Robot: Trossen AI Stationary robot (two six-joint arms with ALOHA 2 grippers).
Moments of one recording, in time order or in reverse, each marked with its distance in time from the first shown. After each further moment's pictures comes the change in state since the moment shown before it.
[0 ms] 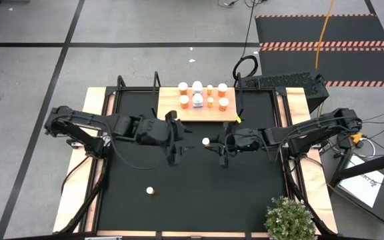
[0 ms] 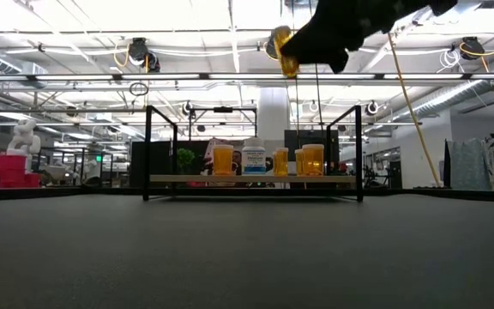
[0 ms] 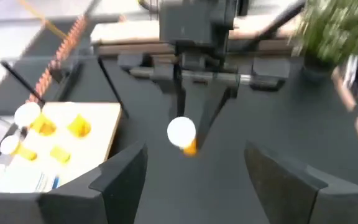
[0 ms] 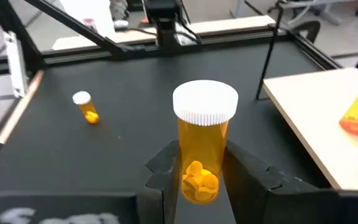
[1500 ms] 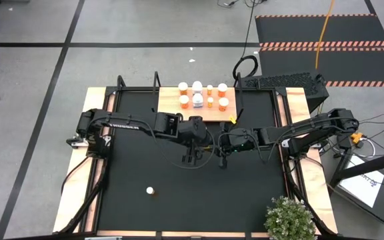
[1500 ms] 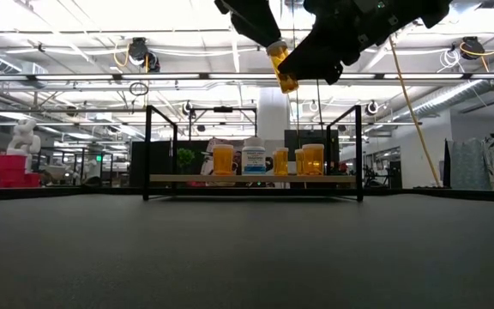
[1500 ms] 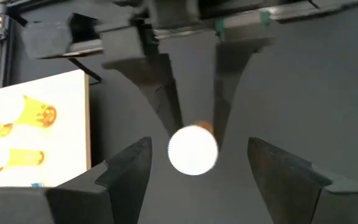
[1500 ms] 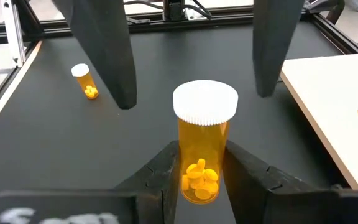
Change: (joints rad) left arm 0.115 0.359 0.289 -0.259 0.194 0.242; right arm -0.034 0.054 0.000 -0.012 -0.080 -0.045
